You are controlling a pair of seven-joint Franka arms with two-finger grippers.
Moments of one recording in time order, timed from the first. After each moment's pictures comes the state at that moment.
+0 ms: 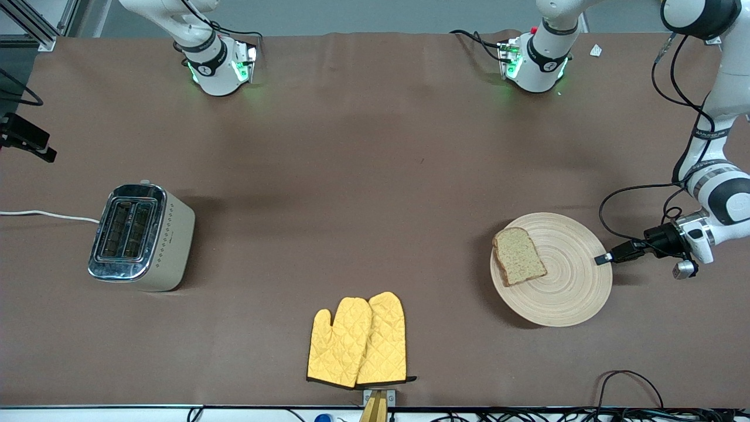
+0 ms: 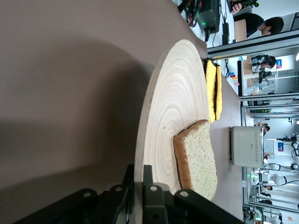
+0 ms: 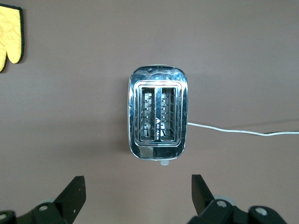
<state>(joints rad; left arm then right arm) 0.49 0.76 -0.11 -1.68 -1.05 1.92 0.95 0.01 0.04 -0.09 -1.41 -0.02 1.49 -0.05</state>
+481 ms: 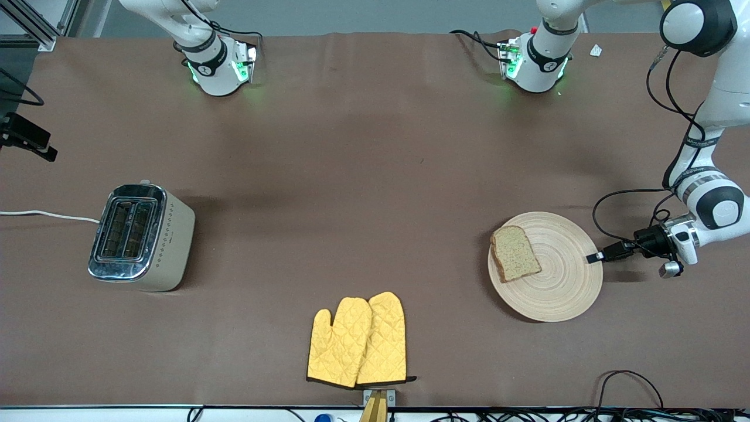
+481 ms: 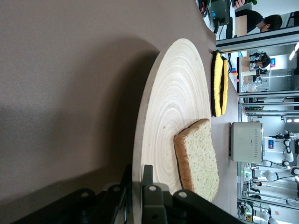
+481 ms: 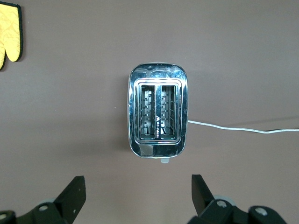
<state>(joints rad) 0.50 0.83 -0.11 -1.65 -1.05 1.90 0.96 0.01 0.04 -0.09 -1.41 -0.02 1.48 -0.04</state>
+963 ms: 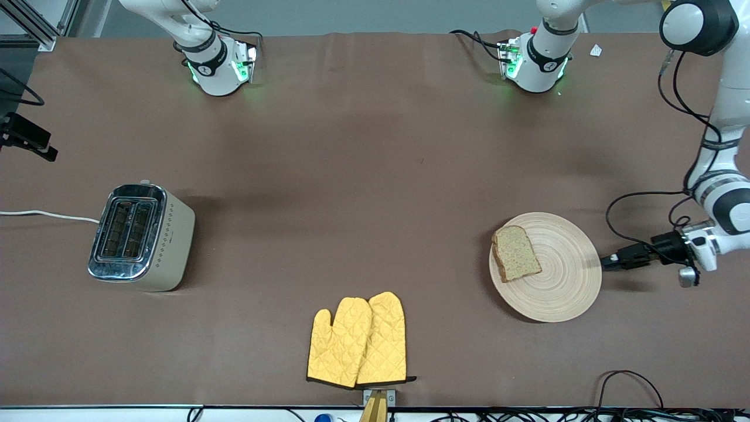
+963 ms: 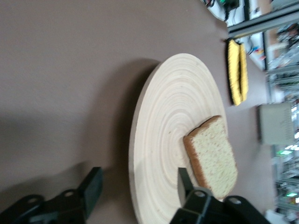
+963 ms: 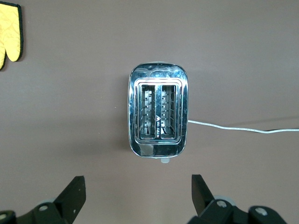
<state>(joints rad) 0.50 0.82 -0.12 -1.49 -0.82 1.90 0.91 0.01 0.04 -0.09 -1.41 -0.02 1.48 -0.04</state>
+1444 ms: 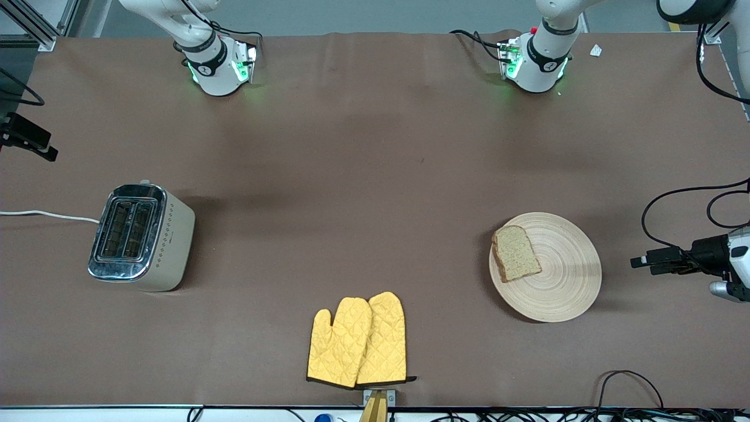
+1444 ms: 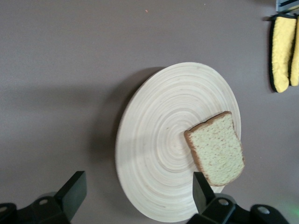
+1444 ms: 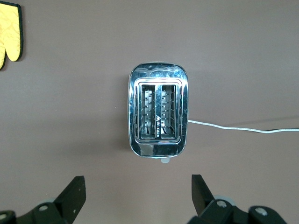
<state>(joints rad) 0.43 0.65 -0.21 -1.39 -0.41 1.88 0.49 0.01 0.04 -0.09 -1.41 -0.02 1.48 -0.04</state>
